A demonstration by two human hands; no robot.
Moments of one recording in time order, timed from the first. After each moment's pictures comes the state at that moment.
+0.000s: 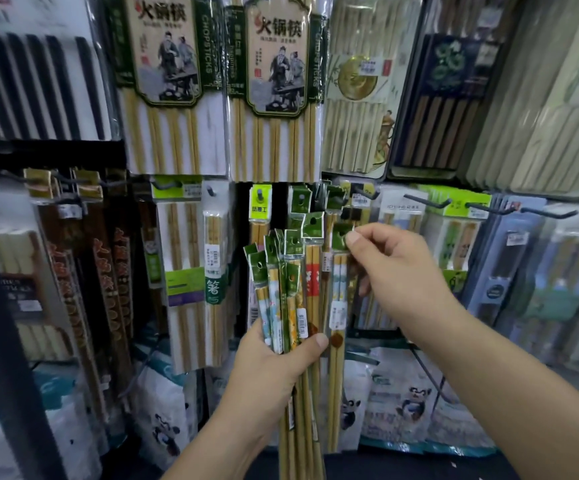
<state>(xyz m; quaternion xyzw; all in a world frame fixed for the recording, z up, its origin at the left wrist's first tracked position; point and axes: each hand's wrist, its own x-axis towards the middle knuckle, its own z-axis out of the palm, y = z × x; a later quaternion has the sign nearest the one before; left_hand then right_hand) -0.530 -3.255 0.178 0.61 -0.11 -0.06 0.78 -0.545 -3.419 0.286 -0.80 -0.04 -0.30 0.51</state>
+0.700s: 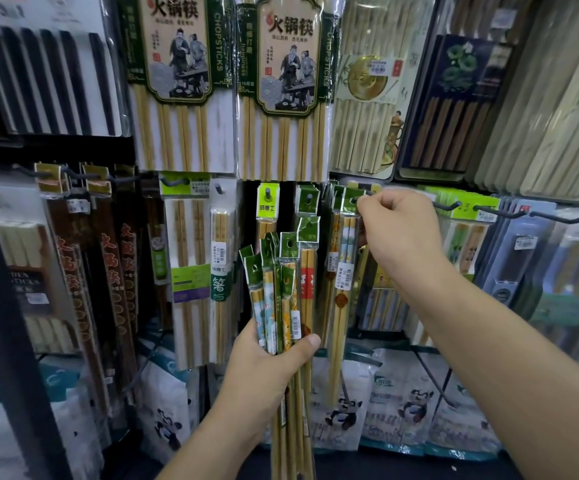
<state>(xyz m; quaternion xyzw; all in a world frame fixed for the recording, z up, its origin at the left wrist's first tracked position) -0.529 -3.246 0.175 0.62 -0.12 -0.01 0.77 -0.509 -3.416 0.318 -0.80 0.03 -0.39 0.46</state>
